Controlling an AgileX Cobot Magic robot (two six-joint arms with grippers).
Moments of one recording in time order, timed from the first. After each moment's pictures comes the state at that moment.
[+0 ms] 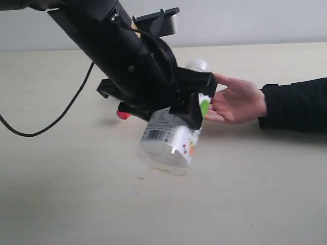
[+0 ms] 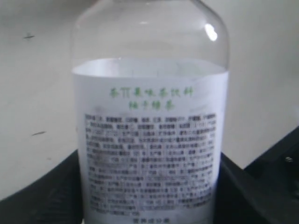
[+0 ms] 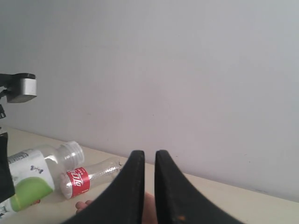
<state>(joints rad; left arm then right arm) -0.68 1.72 -1.37 -0.37 0.95 -0.19 0.37 0.00 -0.20 -0.05 0.19 -0.04</state>
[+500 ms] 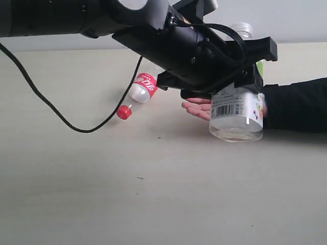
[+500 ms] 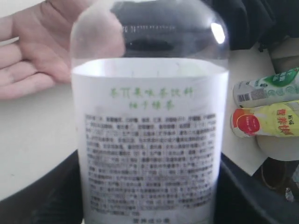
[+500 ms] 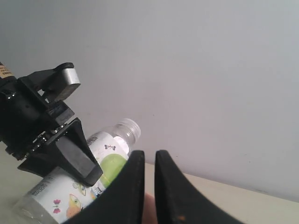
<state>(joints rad) -0.75 1.83 -1.44 -0.57 0.56 -0.18 0.37 0.00 -0.20 -0.05 0.19 -0.04</state>
